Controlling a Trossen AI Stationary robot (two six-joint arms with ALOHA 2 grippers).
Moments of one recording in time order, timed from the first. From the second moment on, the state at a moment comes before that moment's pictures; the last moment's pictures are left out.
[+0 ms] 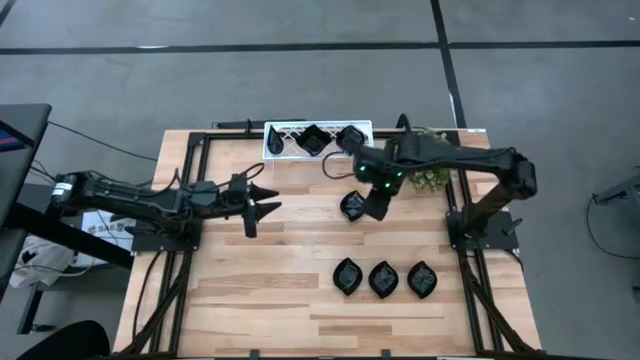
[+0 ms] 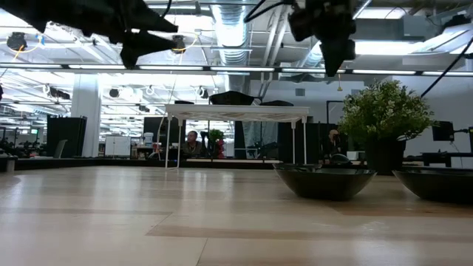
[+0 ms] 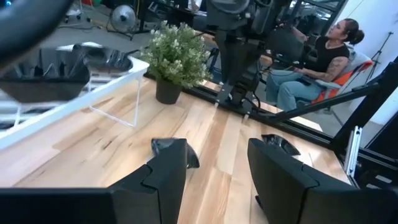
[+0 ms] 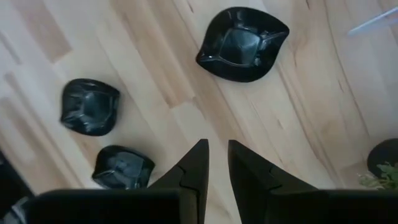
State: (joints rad) left arm -0.10 1.01 0.42 0.30 -0.29 -0.29; right arm -0.17 1.54 1.51 -1.33 -0.09 0.32
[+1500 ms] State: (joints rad) left arm -0.11 0.72 0.30 0.31 -0.16 -0.19; right arm 0.04 1.43 0.83 -0.56 0.22 1.28
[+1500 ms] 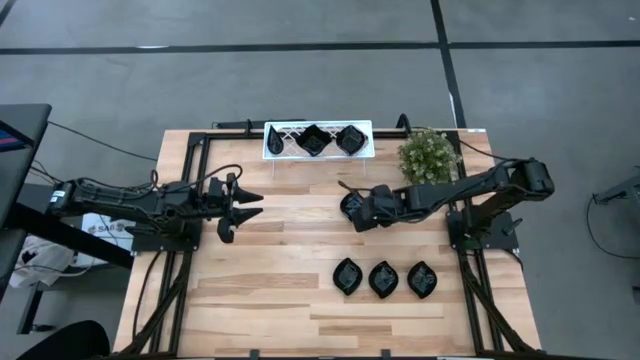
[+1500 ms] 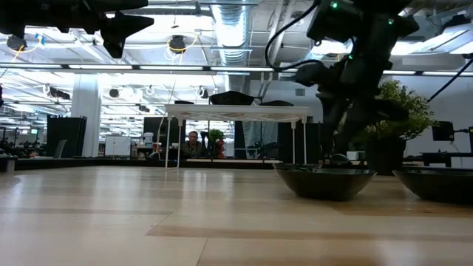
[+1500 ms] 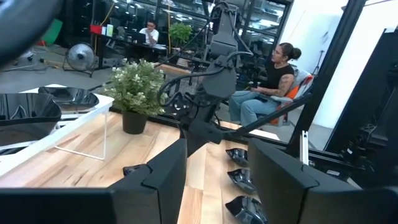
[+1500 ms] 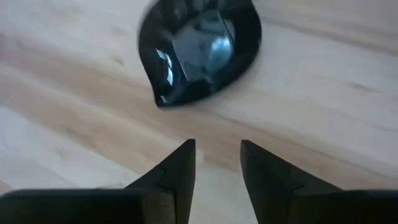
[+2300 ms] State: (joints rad) left arm -0.11 0.72 0.30 0.31 -0.09 -0.18; right arm 0.08 1.32 0.83 -0.82 0.27 1.32
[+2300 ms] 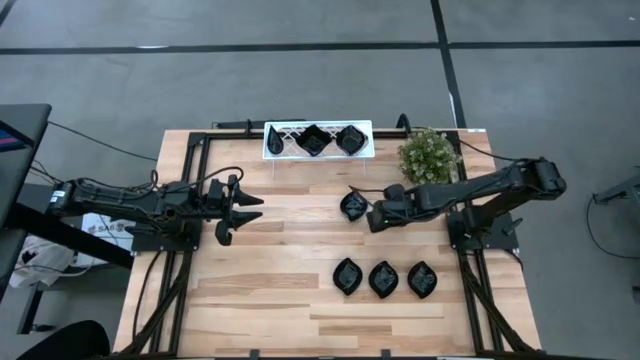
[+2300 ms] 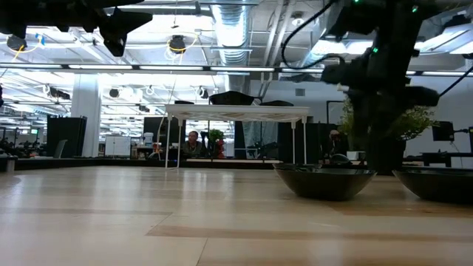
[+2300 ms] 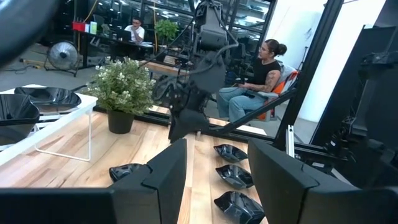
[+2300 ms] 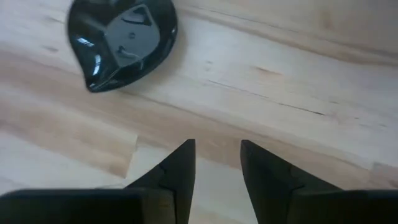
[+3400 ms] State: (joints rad) left arm -0.11 0.72 0.30 0.32 -0.10 -0.19; right arm 0.07 1.02 0.45 -0.12 0.37 1.33
